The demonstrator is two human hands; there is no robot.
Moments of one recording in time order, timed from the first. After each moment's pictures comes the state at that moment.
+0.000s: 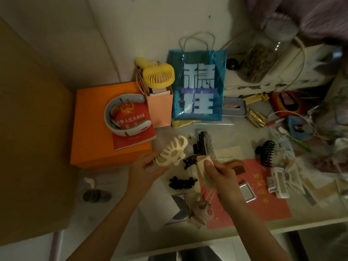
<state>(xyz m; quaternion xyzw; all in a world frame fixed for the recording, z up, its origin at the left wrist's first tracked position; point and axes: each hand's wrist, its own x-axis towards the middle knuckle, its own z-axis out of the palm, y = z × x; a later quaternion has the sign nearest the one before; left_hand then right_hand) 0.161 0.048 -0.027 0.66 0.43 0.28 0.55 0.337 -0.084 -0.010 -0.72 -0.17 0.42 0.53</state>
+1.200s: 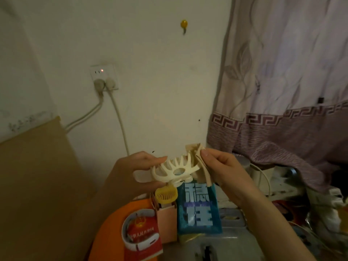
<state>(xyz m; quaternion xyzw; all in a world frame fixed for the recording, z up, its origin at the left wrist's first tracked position) 0.169 0.089 0.318 0.90 0.13 0.37 0.19 0.376 -0.031 0.310 -0.48 -0.47 0.37 0.64</state>
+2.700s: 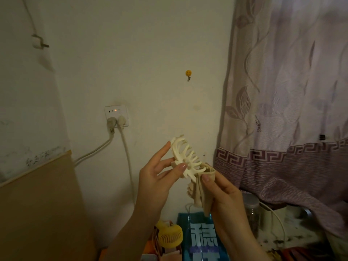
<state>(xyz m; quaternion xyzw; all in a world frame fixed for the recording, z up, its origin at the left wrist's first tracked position) 0.230 0.062 0.370 0.67 0.17 0.54 0.48 0.346 -0.014 0.335 -0.33 -0.34 0.34 0.81</state>
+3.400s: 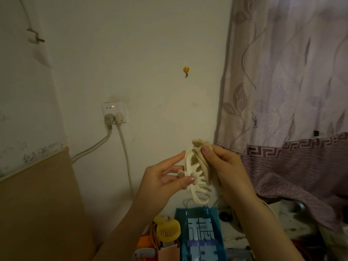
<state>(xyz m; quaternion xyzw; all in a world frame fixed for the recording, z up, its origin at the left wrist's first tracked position) 0.220 0.059 0.365 0.73 0.13 0.44 0.50 0.366 -0.017 0.380 -0.43 -0.44 0.27 0.74</state>
